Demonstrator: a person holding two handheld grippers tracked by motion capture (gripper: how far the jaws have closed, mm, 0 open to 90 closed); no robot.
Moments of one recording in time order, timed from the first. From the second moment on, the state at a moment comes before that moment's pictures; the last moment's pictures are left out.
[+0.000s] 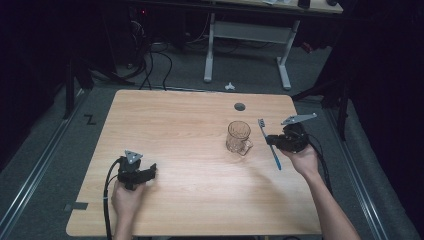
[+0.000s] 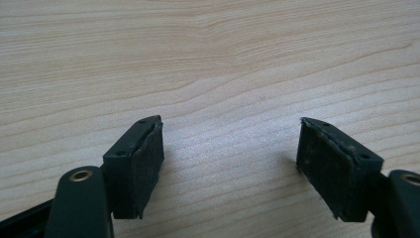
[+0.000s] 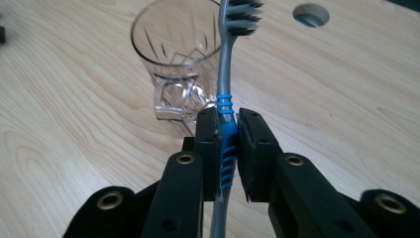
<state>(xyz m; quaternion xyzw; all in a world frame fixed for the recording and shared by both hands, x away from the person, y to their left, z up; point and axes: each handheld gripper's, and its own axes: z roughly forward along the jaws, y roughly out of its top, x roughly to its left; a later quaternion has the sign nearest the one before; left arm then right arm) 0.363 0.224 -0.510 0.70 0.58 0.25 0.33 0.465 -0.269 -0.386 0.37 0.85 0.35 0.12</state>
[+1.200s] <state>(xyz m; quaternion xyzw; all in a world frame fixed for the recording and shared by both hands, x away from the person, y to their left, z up) 0.363 0.223 -0.510 0.70 0.58 0.25 0.32 0.456 -0.251 -0.370 0.33 0.83 0.43 0.14</state>
